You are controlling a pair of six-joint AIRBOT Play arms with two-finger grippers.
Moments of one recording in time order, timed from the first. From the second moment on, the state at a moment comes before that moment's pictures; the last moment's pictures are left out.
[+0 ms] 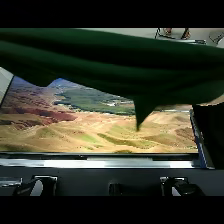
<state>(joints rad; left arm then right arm) 0.37 -0.63 1.45 0.55 -0.91 -1.28 0.07 -0.84 1.83 -1.76 1.35 1.75</state>
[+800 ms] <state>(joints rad) 0.16 -1.35 1.10 0.65 -0.88 -1.29 0.07 -1.59 1.55 -1.39 1.17 1.93</state>
